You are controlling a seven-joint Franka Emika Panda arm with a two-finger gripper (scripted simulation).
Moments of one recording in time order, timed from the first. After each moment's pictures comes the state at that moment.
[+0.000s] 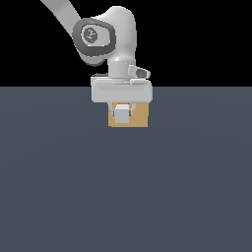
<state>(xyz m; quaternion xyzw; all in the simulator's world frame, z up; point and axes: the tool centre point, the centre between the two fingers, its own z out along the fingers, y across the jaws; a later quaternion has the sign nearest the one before) -0.013 0.136 0.103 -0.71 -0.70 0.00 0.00</state>
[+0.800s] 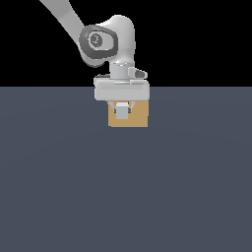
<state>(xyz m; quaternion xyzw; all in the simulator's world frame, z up) -0.013 0.182 0.103 -0.71 -0.70 0.00 0.00</state>
